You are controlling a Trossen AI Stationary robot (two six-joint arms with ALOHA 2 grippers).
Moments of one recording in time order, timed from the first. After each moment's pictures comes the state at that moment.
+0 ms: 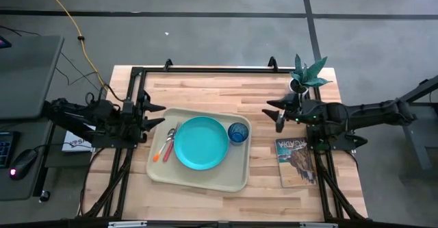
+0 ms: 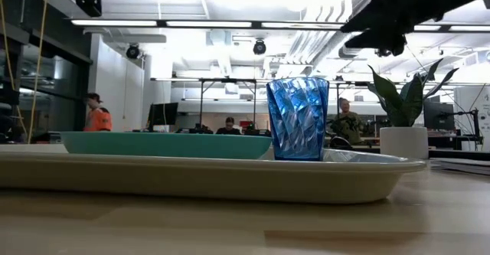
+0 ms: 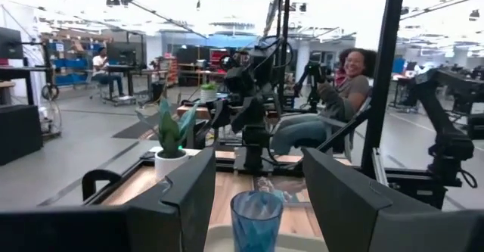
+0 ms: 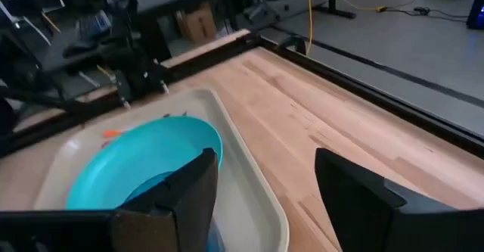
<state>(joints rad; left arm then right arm) -0.12 0.23 0.32 0.06 -0.30 0.01 0.03 0.70 0.48 -0.08 0.41 0.36</state>
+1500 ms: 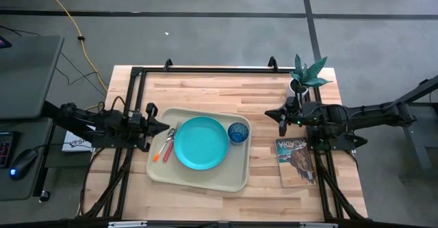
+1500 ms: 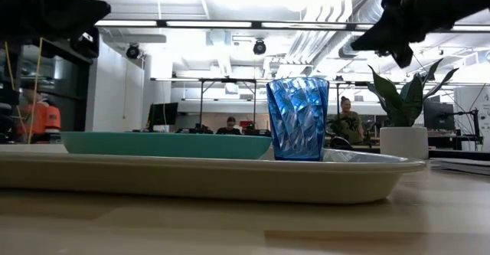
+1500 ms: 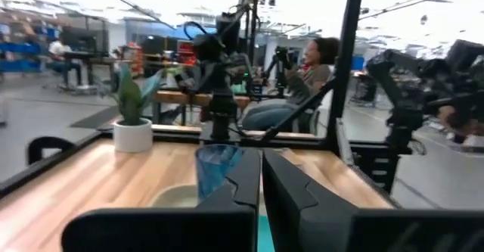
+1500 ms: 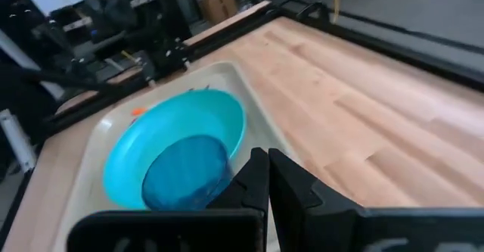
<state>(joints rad) -0.14 0.00 0.01 0.13 -0.21 -0.05 0.03 0.63 0.42 -0.12 0.30 0.45</state>
